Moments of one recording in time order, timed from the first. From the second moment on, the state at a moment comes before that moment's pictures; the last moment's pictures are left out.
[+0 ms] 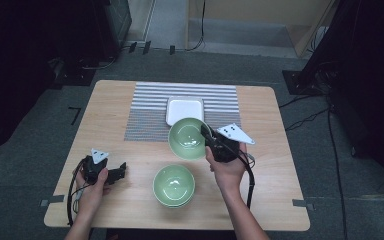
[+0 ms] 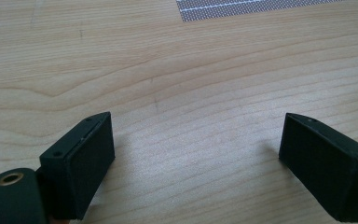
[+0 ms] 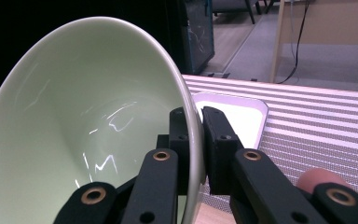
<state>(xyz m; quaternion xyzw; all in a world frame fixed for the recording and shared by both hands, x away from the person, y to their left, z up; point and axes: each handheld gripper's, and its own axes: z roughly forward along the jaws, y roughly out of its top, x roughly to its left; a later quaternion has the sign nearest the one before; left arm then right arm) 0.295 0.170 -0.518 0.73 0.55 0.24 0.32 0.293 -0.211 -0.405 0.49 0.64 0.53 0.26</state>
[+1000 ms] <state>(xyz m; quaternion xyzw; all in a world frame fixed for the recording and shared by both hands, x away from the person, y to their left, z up) 0.295 0.170 -0.518 0.73 0.55 0.24 0.32 0.348 -0.217 -0.418 0.53 0.63 0.50 0.25</state>
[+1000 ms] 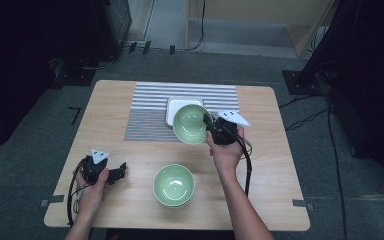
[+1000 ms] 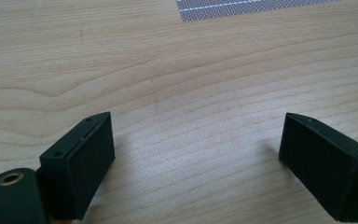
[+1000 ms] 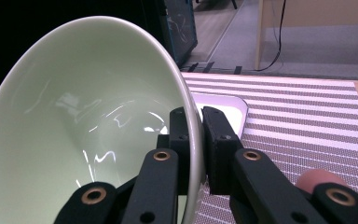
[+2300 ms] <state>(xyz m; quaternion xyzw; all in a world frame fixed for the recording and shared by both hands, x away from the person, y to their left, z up) 0.295 0.170 -0.518 0.73 0.55 0.24 0.32 0.426 -0.206 -0.459 0.61 0.62 0.45 0.22</state>
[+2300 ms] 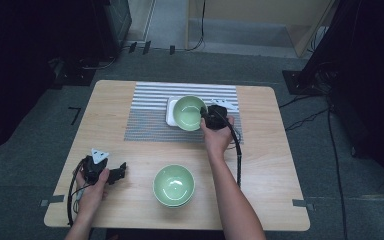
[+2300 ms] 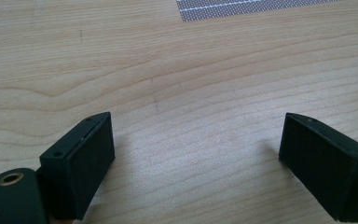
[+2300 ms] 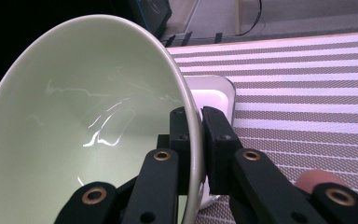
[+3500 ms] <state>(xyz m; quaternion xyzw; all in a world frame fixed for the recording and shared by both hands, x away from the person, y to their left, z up) 0.295 0.170 -0.518 0.73 0.55 0.24 0.32 0.497 -0.193 -0.486 0.68 0.61 0.38 0.13</state>
